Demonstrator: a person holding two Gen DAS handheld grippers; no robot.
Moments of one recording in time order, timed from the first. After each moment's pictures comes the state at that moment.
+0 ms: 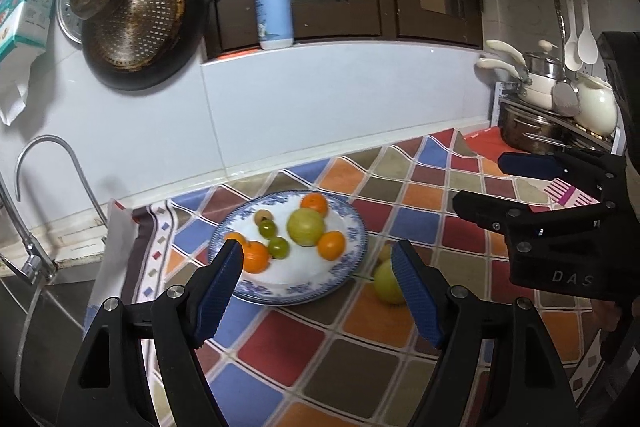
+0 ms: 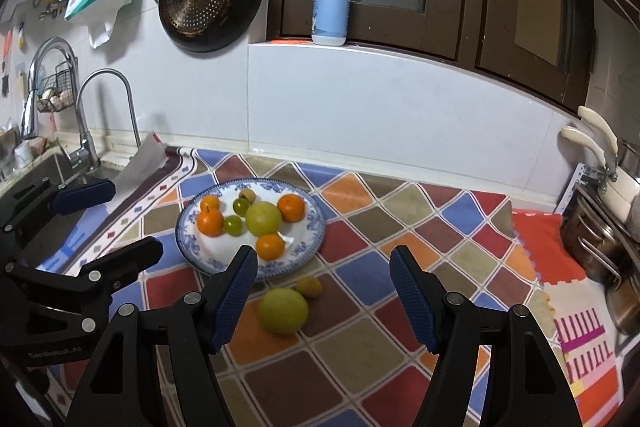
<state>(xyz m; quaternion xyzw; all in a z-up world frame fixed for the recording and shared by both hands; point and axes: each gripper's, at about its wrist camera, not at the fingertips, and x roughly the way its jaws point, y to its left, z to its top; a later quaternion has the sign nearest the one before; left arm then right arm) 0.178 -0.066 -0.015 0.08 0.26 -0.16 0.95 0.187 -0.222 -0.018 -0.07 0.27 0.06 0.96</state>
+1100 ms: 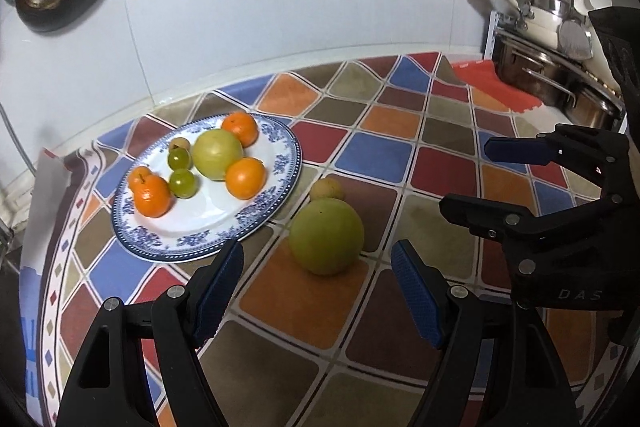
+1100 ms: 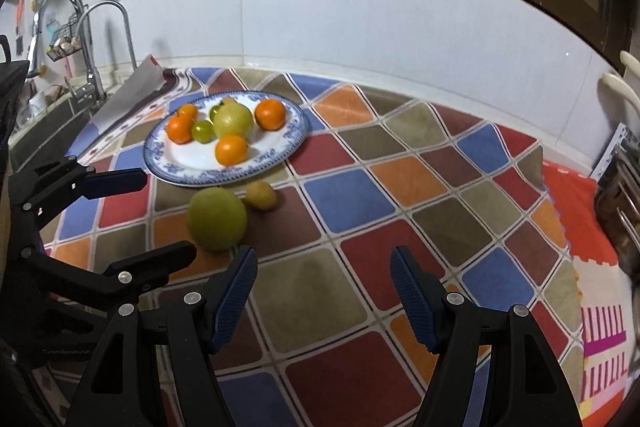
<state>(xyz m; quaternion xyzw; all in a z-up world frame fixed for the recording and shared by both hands) 0.214 -0.149 -0.096 0.09 0.37 -0.18 0.91 0.221 -0.286 -0.100 -0.09 0.37 0.12 0.92</state>
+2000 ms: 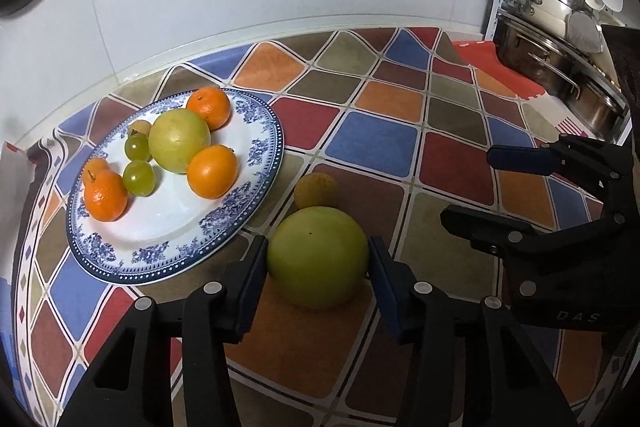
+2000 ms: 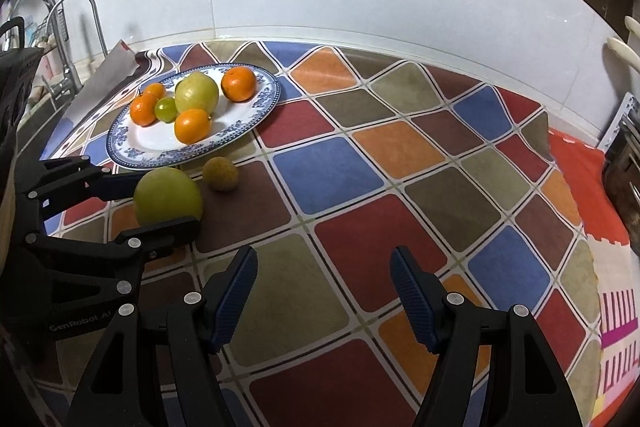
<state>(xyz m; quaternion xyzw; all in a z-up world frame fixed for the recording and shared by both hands) 0.253 -0.159 -0.118 0.08 0.42 -0.20 0.88 0.247 -0.299 -0.130 -0.08 0.41 0.10 0.90</state>
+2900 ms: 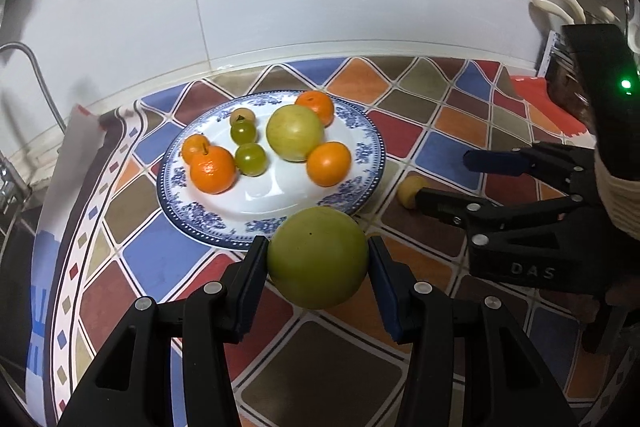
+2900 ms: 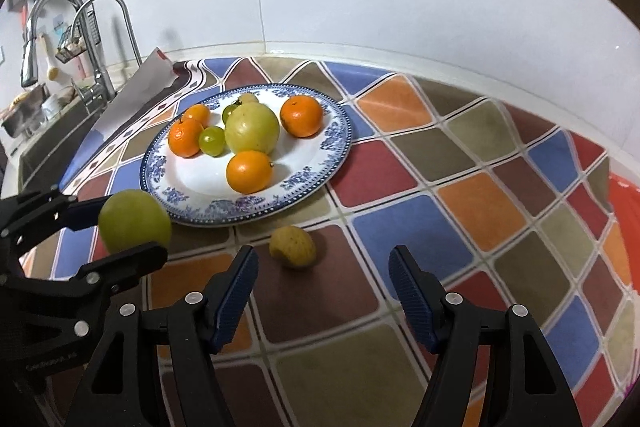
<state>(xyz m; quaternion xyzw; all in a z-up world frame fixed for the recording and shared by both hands) 0.239 -0.098 -0.100 0.05 0.40 -0.10 0.91 0.290 -0.247 -0.131 -0.07 0.40 0.18 0.90</state>
